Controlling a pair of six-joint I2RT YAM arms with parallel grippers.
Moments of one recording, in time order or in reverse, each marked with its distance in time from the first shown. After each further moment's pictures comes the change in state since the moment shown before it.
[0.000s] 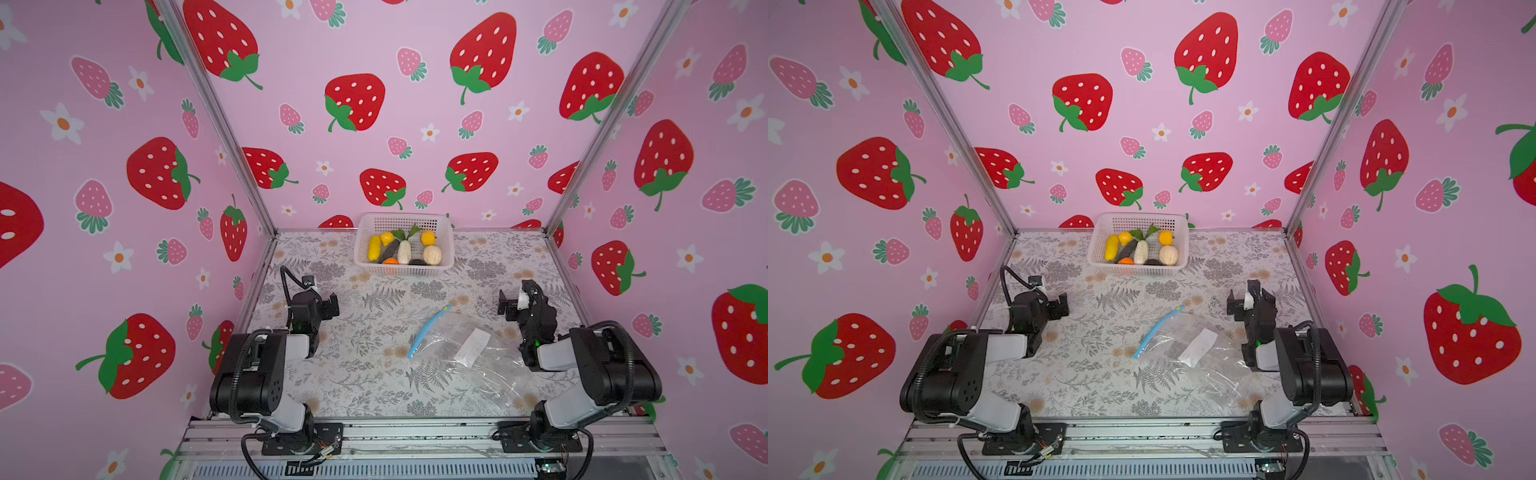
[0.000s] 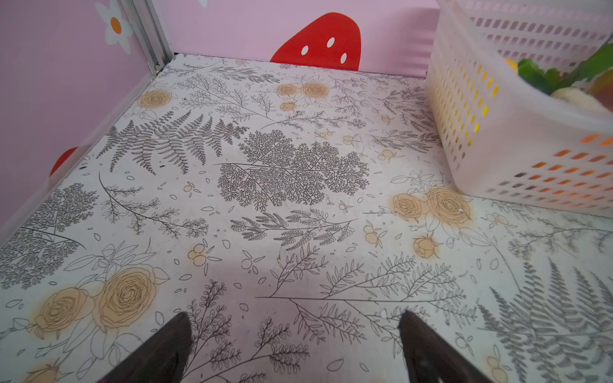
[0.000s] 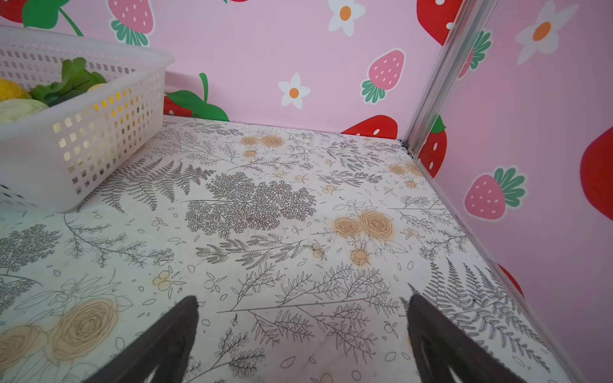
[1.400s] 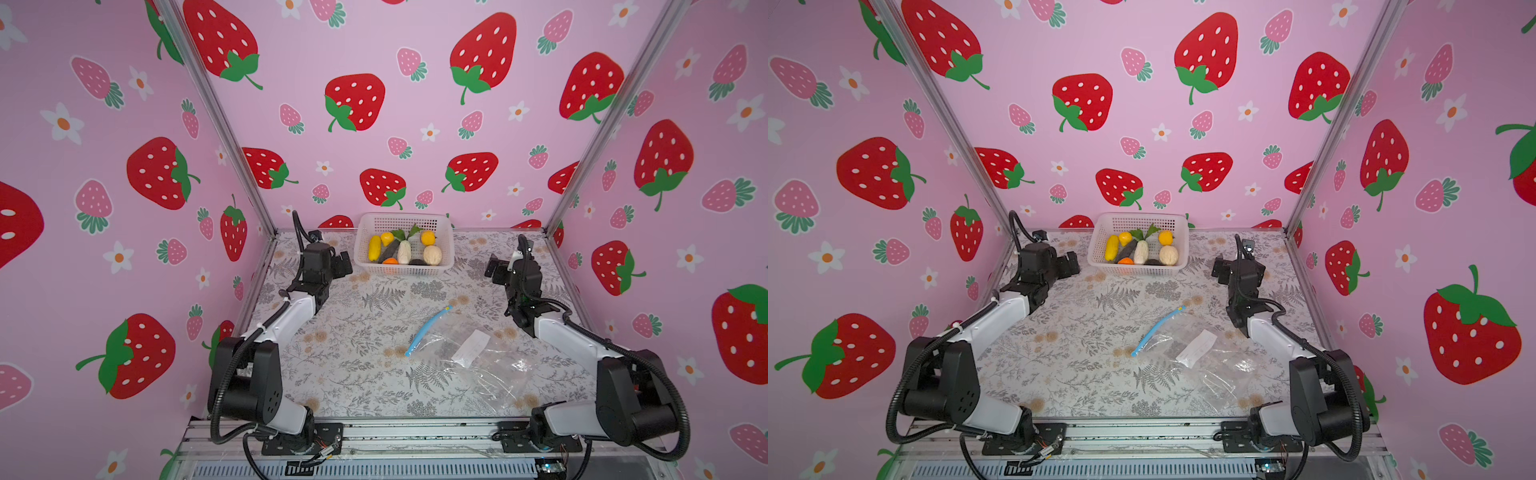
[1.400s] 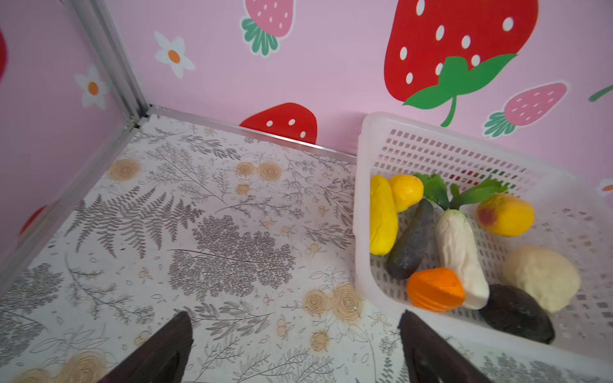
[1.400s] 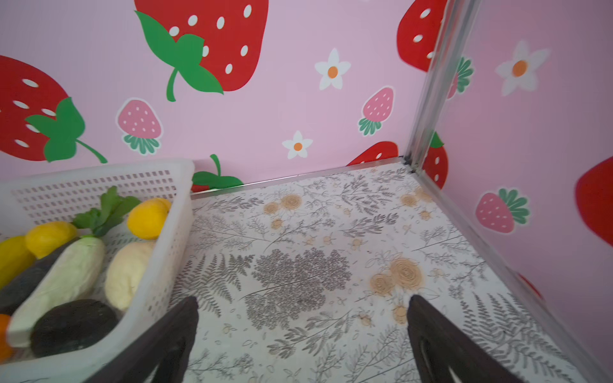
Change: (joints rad) left arm -0.146 0.025 0.665 -0.697 -0.053 -0.250; right arm 0.226 -0.174 0.552 -0.821 0.269 0.327
